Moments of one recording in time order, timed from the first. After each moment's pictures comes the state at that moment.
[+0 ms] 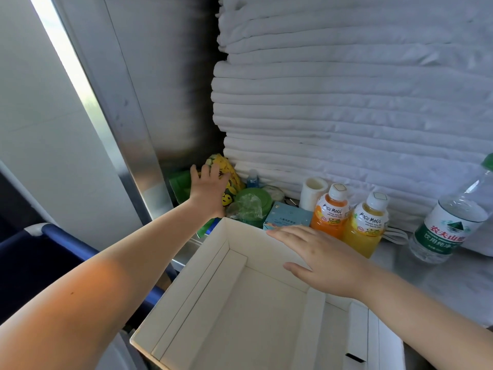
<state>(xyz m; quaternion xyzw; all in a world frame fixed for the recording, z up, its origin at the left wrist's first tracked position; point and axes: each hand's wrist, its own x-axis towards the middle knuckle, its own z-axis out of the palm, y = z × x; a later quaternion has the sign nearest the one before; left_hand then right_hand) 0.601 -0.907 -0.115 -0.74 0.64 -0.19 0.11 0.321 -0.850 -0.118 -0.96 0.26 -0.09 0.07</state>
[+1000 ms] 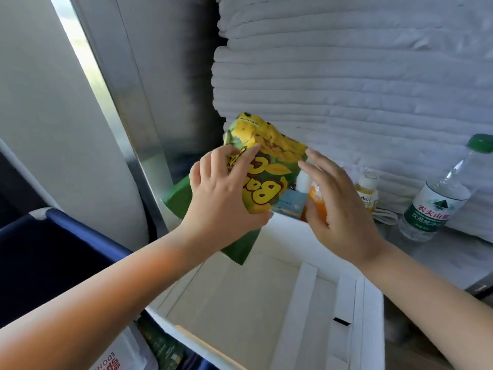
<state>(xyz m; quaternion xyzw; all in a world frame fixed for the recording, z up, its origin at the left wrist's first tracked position) 0.512 -0.766 -0.059 -0.67 0.67 -0.16 -0.28 0.309 -0.835 -0.086 -0.87 0.27 -0.40 0.00</state>
